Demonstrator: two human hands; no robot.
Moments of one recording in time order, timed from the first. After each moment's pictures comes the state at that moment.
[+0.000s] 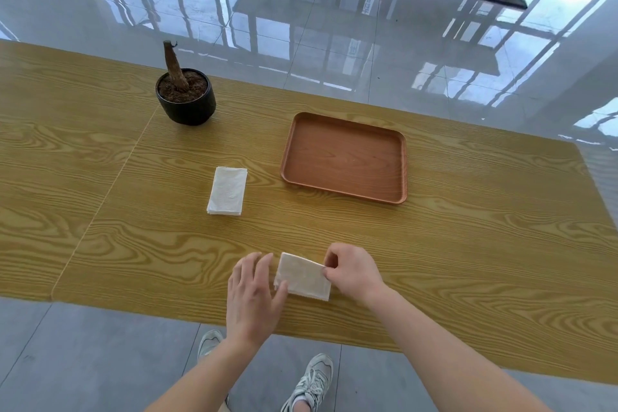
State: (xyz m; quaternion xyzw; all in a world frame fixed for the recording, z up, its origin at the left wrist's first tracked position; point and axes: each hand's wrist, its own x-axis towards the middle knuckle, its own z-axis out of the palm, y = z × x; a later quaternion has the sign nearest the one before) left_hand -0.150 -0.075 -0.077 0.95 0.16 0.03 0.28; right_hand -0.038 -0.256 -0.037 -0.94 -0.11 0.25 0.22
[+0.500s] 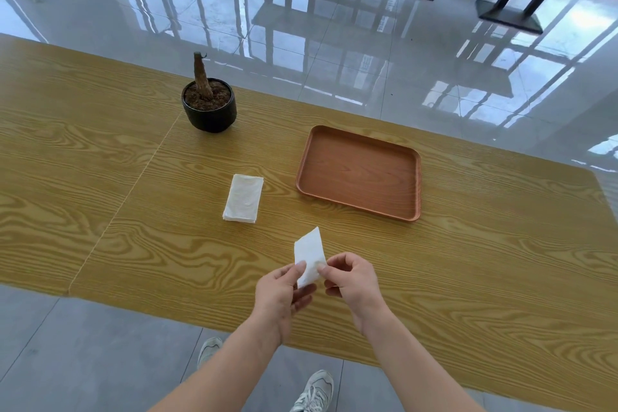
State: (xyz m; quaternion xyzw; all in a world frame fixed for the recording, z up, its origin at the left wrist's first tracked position) left_hand -0.111 -0.092 -0.030 0.40 0.47 -0.10 0.78; right_hand -0.060 -0.228 -0.017 -0.73 0.15 0.28 0.61
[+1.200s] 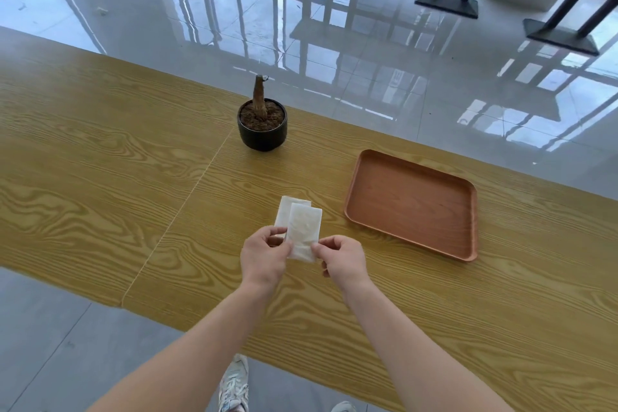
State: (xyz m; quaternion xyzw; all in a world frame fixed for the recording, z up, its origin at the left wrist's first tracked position) left_hand -0.065 0.040 -0.021 0.68 0.39 0.07 0.62; right_hand 0.000 -0.097 -0.032 -0.79 0.10 0.28 0.55
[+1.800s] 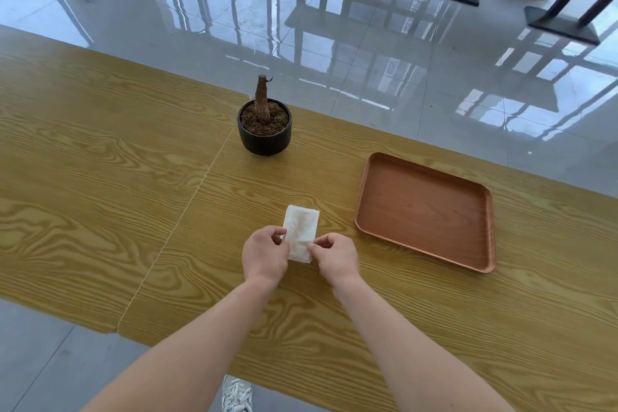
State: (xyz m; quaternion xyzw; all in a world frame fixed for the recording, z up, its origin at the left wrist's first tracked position) left_hand -0.022 0.077 -0.056 0.81 0.38 0.01 0.45; right_hand 0.030 -0.050 -0.057 -0.85 0.09 0.26 0.45
